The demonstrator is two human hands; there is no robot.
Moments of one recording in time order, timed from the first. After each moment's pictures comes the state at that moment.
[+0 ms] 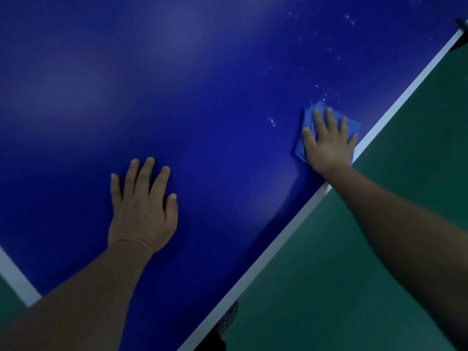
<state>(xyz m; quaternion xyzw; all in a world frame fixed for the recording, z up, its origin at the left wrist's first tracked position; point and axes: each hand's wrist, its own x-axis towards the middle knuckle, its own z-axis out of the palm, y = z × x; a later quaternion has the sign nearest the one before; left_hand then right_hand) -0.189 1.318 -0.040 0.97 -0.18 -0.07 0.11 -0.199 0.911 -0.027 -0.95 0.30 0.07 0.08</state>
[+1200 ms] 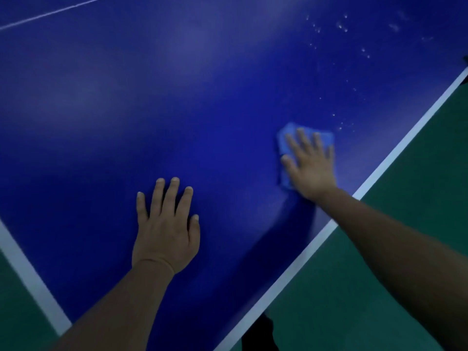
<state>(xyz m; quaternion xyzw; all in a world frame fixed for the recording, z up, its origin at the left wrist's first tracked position) -0.189 1.316 -0.040 0.97 -0.20 -0.07 0.09 -0.164 0.966 -0.031 -0.99 0.14 0.07 0.03</state>
